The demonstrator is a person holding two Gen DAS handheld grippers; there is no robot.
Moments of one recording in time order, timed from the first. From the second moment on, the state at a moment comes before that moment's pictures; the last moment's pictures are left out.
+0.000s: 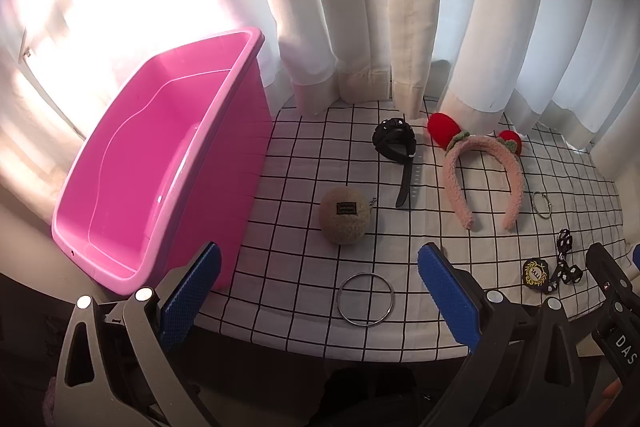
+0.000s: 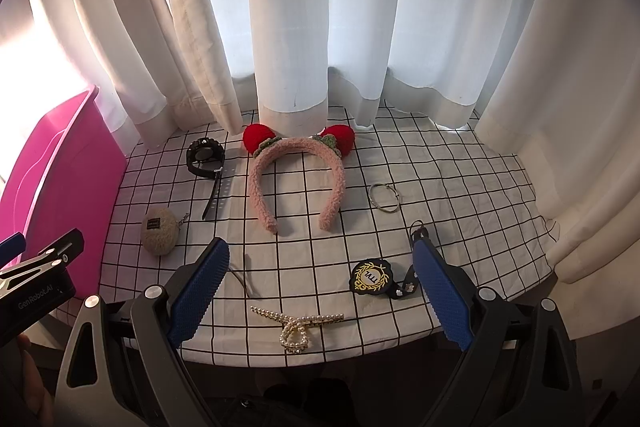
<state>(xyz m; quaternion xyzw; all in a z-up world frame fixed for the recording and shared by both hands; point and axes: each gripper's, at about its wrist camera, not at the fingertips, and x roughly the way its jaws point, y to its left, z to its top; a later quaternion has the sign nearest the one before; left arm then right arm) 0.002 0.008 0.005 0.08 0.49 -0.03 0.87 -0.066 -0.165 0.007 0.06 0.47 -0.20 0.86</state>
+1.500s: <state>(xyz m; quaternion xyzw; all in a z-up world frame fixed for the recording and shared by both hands) -0.015 0.001 -0.010 0.08 0.50 -0.03 0.86 -0.076 -0.185 0.000 0.10 0.47 -0.16 0.86</state>
